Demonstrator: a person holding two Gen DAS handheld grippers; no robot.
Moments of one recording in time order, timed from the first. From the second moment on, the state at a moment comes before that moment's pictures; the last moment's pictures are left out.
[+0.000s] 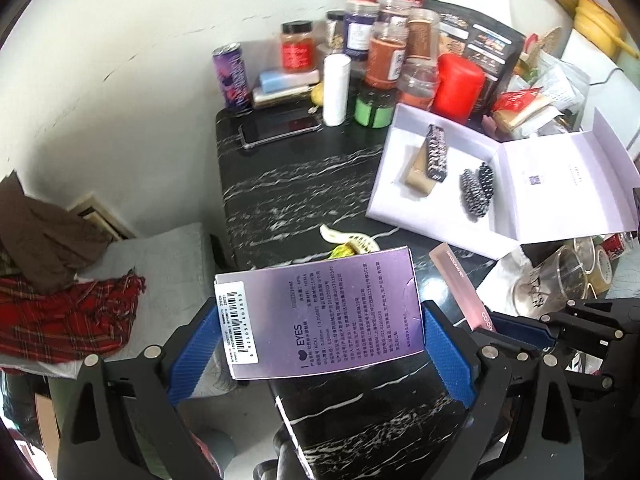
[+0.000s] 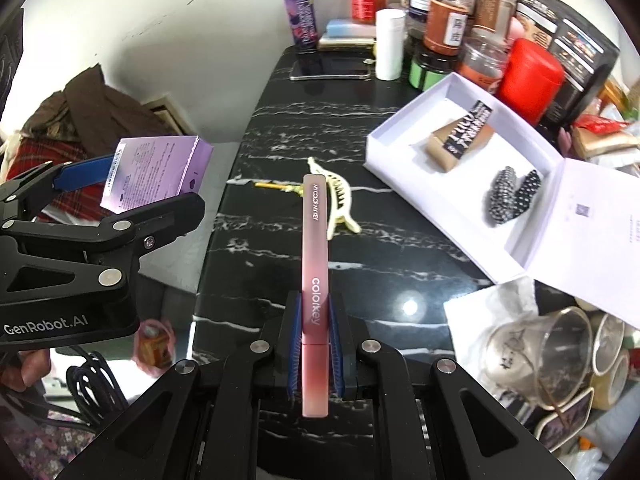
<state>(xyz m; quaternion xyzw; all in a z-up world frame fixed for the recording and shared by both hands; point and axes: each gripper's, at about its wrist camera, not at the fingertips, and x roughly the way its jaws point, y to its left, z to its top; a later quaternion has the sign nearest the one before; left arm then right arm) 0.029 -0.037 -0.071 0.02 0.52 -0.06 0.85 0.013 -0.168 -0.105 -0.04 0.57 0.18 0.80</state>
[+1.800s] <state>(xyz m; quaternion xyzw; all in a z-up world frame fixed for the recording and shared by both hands) 0.194 -0.187 -0.070 0.08 0.49 -0.15 0.85 0.153 -0.317 -0.086 0.00 0.55 0.07 0.83</state>
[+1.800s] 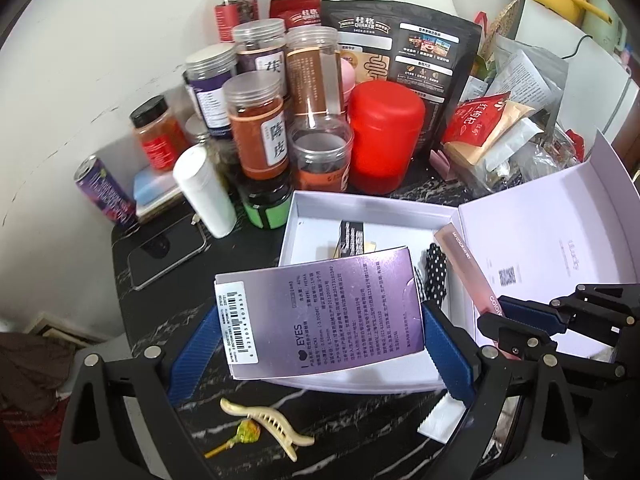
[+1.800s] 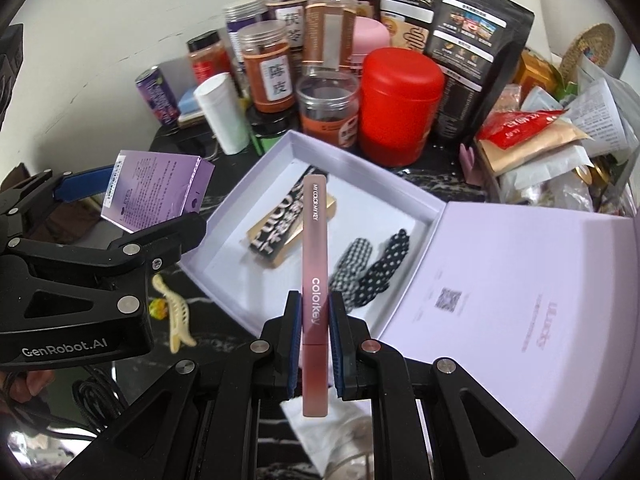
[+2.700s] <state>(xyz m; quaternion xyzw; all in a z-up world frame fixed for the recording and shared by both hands) 0.262 -0.231 -0.126 0.11 0.52 -0.19 0.83 0.205 -0.354 -0.133 0.05 0.57 0.01 0.82</state>
